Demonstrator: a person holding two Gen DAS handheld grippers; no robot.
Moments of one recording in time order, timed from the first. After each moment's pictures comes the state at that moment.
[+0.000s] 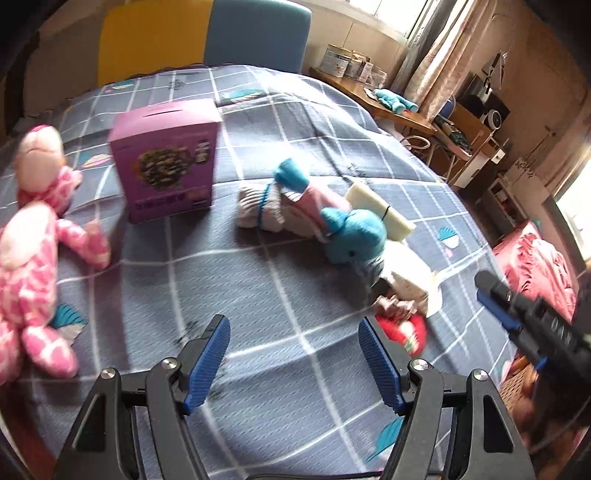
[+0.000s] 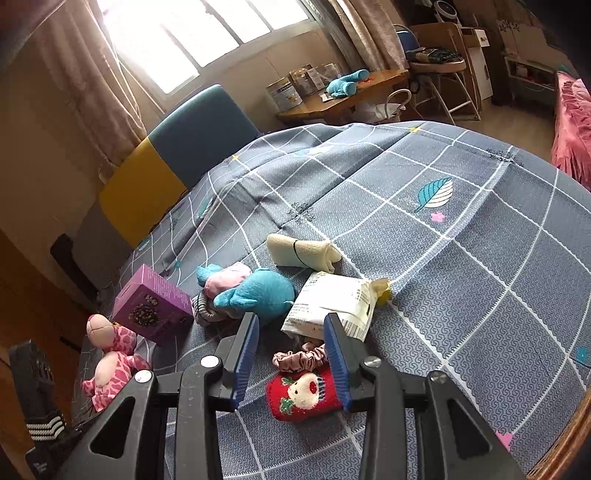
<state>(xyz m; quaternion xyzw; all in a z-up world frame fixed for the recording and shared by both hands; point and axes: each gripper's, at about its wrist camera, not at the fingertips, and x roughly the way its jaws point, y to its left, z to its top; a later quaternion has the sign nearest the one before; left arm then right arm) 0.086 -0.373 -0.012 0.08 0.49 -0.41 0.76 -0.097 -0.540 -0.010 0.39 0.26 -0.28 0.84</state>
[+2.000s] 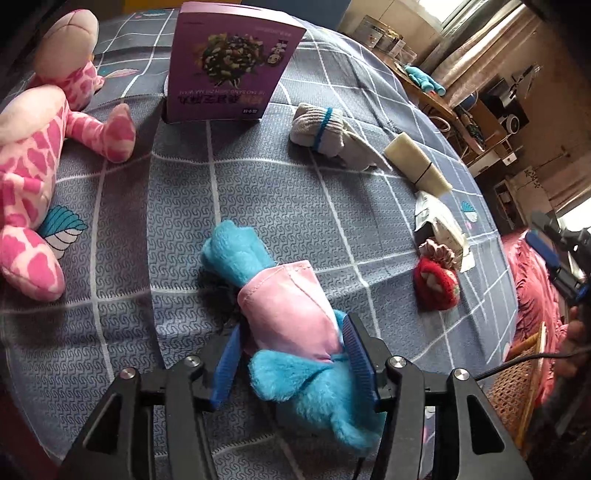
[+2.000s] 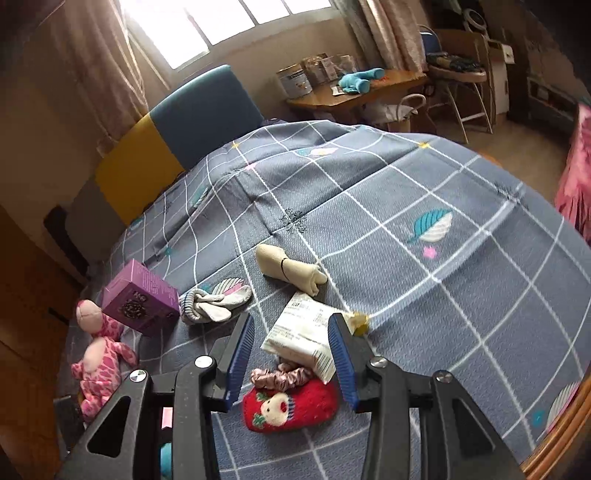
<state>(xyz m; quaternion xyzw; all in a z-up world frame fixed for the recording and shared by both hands) 0.090 -0.315 -0.074 0.07 0.57 -0.38 0.73 -0.076 -0.583 0.016 0.33 0.33 -0.26 0.85</state>
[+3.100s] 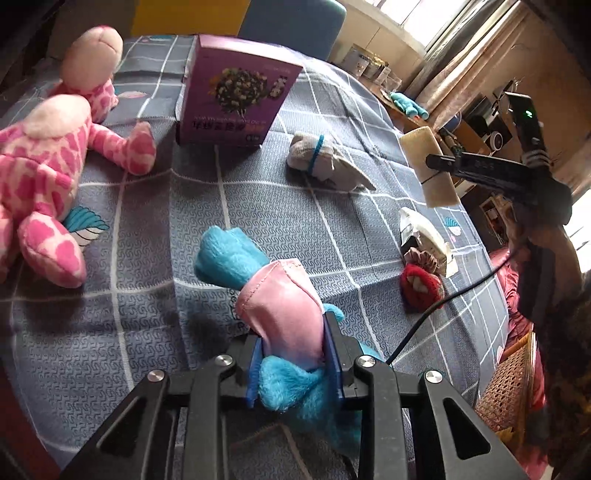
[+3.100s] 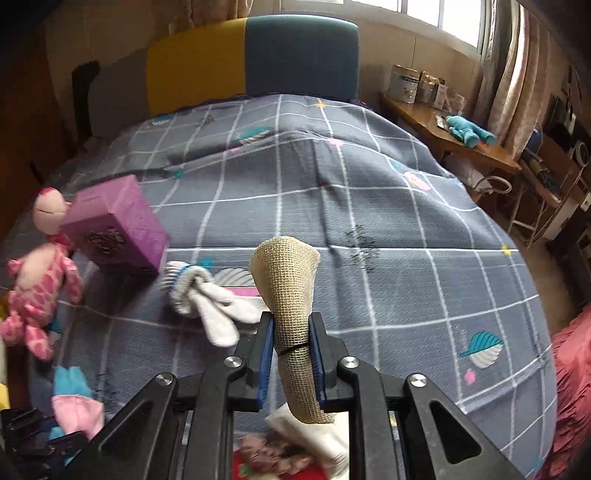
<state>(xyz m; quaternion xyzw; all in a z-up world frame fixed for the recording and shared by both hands) 0.086 -0.280 -0.059 0.02 0.52 -0.40 0.75 0.056 -0.556 0.004 0.12 0.44 -0.17 0.87</state>
